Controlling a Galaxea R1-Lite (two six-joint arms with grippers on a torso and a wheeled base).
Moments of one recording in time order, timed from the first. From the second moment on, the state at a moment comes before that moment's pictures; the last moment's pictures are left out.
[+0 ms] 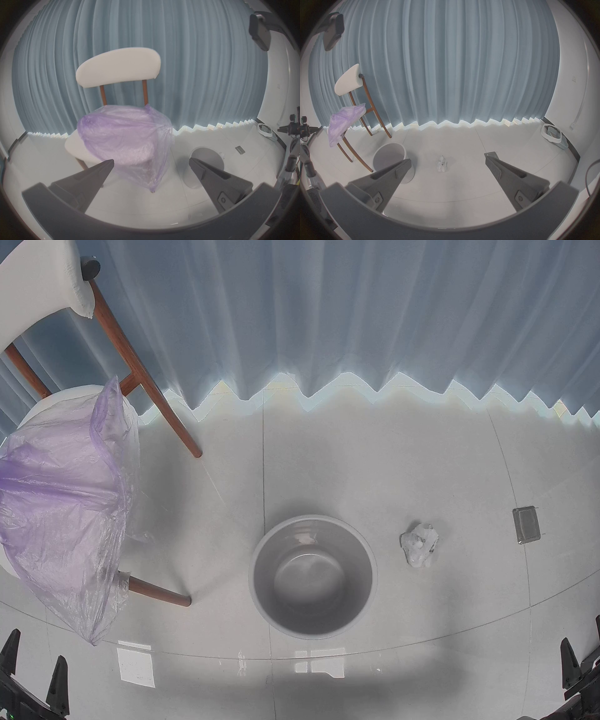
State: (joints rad) left arm 0.00 0.02 -0.02 -0.11 -0.03 0.03; right arm 0.00 0.02 -0.02 0.00 0.01 0.01
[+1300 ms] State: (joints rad) left arm -0.13 0.23 -0.31 -0.07 -0.14 0.15; right arm 0.00 0.02 -0.02 -0.01 0.01 0.02
